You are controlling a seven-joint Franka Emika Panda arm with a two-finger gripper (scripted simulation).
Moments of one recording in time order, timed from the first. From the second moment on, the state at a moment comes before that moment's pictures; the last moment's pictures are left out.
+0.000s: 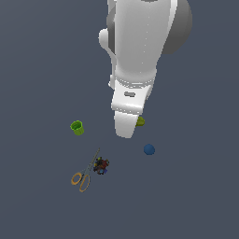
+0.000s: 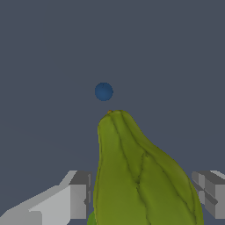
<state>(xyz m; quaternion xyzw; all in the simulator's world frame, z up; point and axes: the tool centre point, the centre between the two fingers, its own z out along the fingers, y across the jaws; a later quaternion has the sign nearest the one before) 0.057 0.034 0.303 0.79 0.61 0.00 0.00</state>
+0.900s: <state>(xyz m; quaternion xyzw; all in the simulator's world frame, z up) 0.073 0.095 0.427 0.79 0.61 0.00 0.00</state>
